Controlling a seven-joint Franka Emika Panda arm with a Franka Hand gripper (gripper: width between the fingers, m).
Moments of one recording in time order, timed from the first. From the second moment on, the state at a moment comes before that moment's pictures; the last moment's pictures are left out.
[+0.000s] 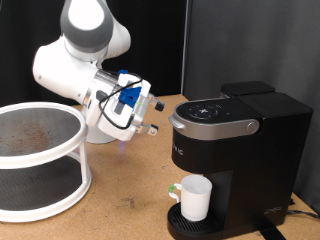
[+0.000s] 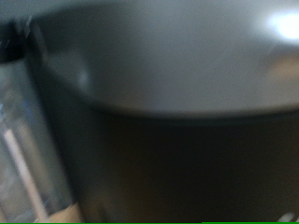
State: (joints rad) arm 0.47 -0.29 -0.69 -2.71 1.36 2.18 -1.43
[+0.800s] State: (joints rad) arm 0.43 -0.55 -0.65 -2.72 1.16 2.08 -1.16
